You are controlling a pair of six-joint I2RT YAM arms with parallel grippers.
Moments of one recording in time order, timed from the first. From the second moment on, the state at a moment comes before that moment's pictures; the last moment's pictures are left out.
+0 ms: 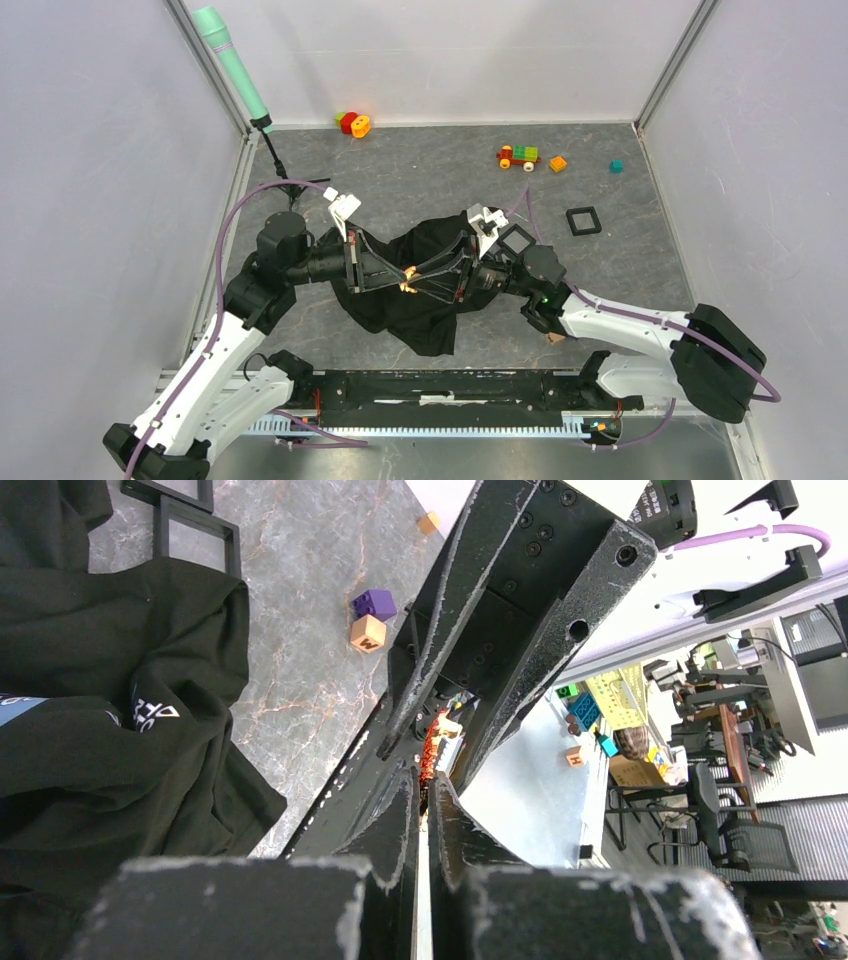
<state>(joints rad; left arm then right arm) -0.48 0.76 0.83 -0.36 0.79 -0.61 0.90 1.21 0.54 0.94 -0.51 0.61</state>
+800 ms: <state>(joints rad) -0.48 0.76 0.82 -0.36 0.77 -0.60 0.91 1.19 0.55 0.87 -0.48 0.59</state>
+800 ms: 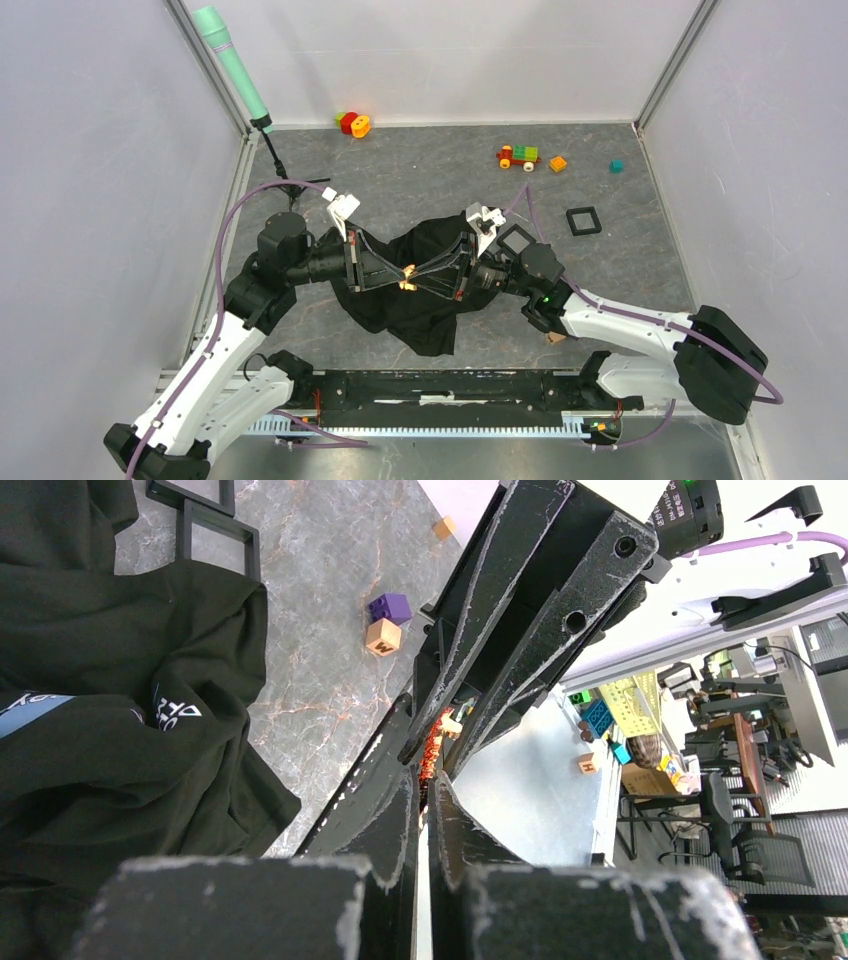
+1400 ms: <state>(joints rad) -0.48 0.74 0.82 -0.46 0.64 -0.53 0.90 1.16 0.53 0.85 -0.41 0.57</state>
